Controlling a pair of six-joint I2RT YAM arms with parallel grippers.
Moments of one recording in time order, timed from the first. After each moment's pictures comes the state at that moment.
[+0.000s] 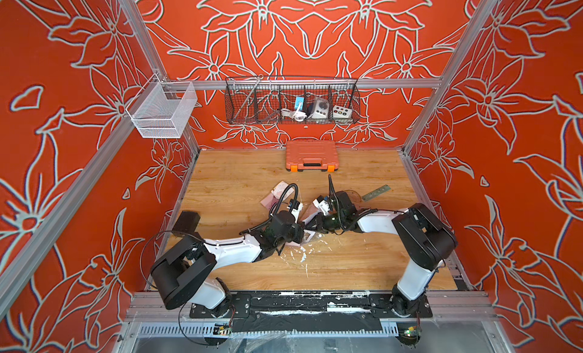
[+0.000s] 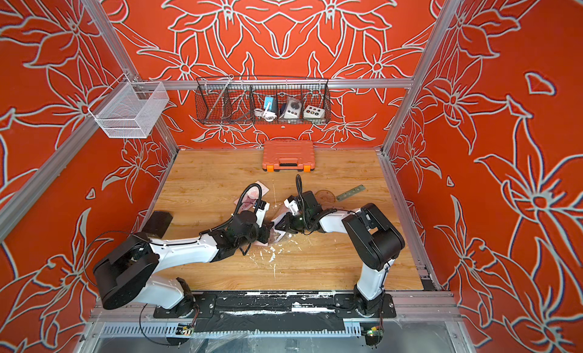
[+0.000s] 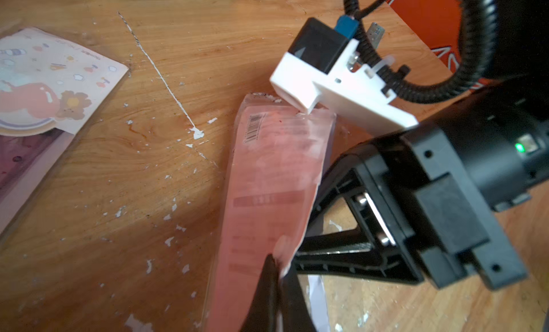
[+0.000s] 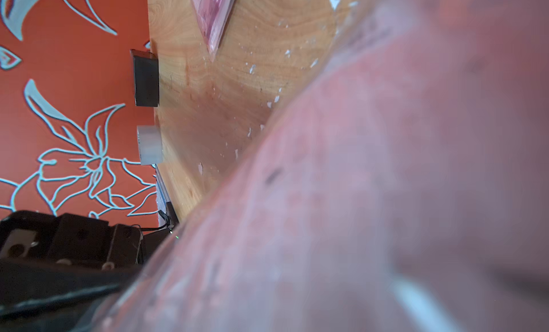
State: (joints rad) left arm -0.78 1.43 0.56 0.30 -0.05 -0.40; right arm 0.59 1.77 0.79 0.11 -0.74 0.66
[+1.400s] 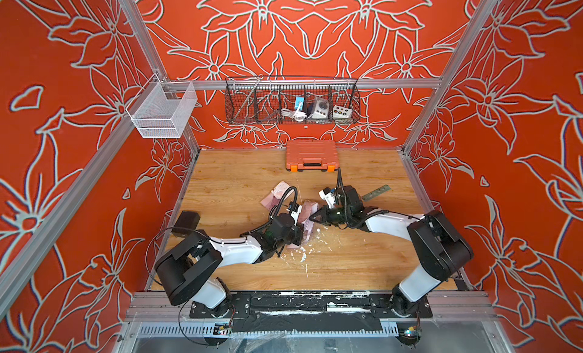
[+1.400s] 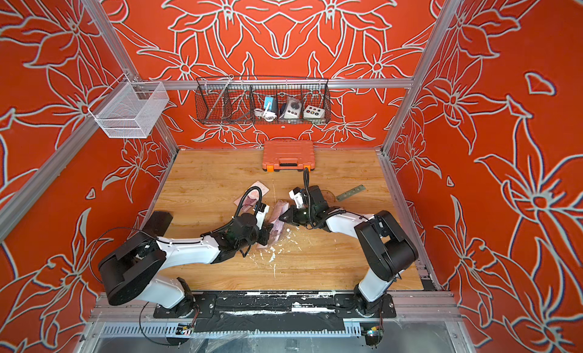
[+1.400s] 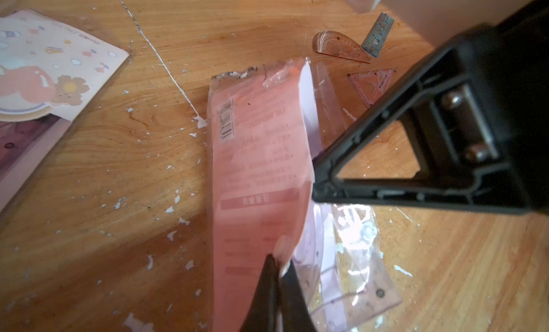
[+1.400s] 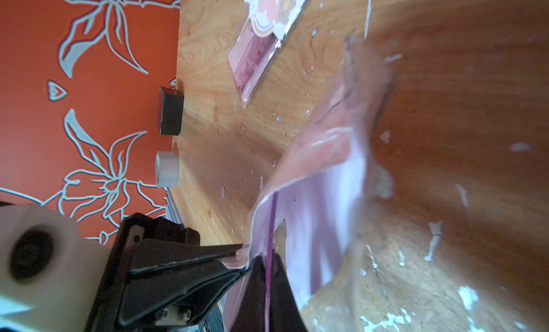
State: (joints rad) left arm -0.78 1.48 0.54 0.36 -0.07 -0.39; right arm 0.53 1.62 0.78 0.11 -0.68 0.69
